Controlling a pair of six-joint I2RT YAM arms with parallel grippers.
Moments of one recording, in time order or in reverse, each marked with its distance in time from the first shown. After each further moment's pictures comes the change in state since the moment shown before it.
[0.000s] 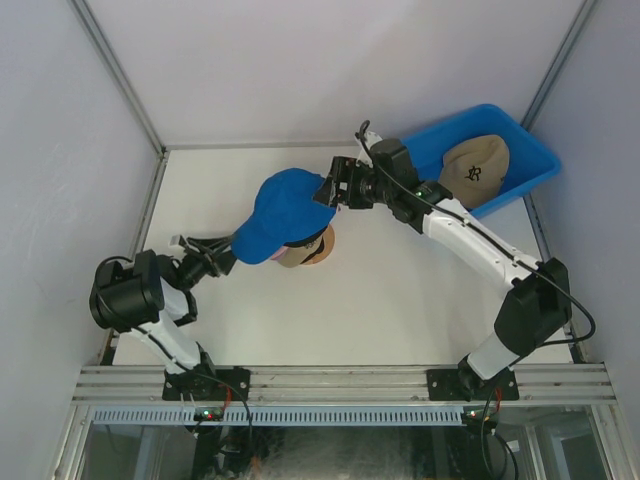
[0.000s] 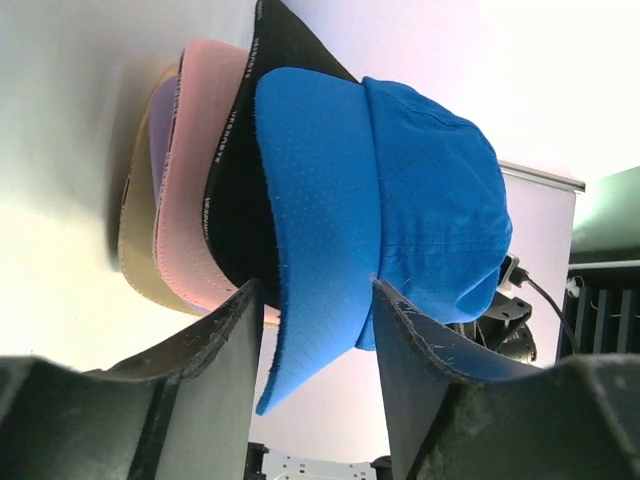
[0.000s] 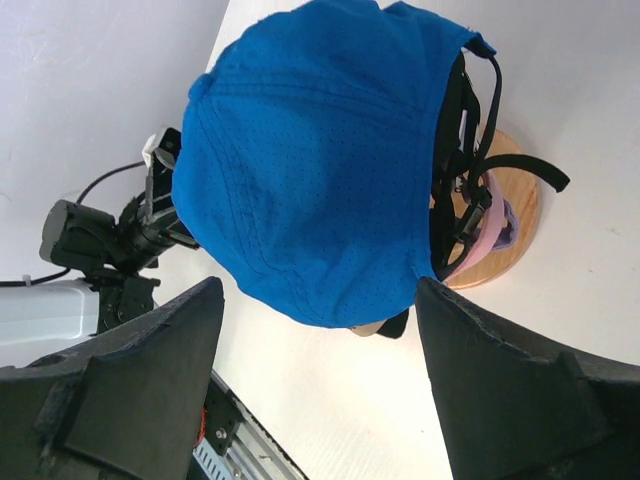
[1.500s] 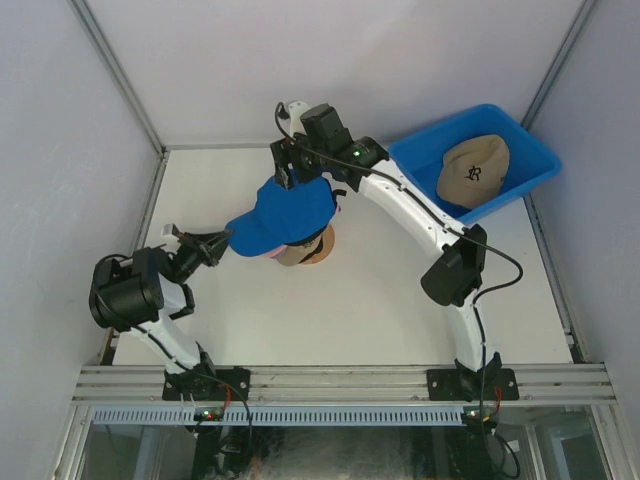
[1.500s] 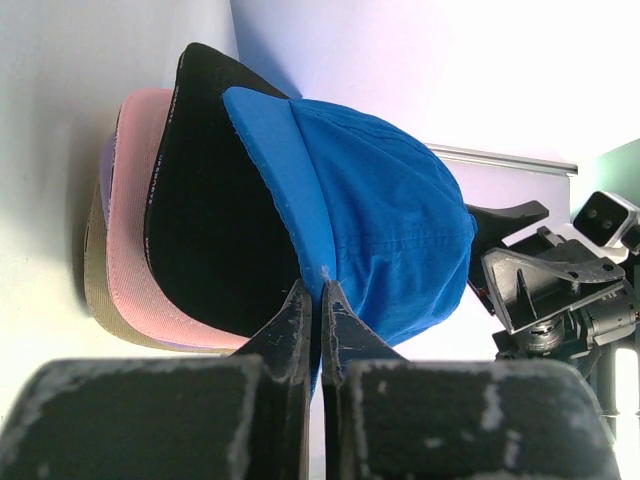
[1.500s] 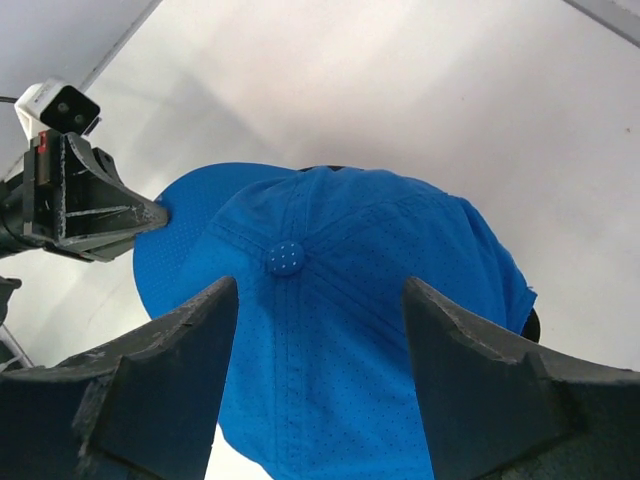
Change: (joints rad) left arm 0.008 0.013 0.067 0.042 -0.019 0.002; right arm 0.145 0.535 0.874 -0.418 0.137 -0.430
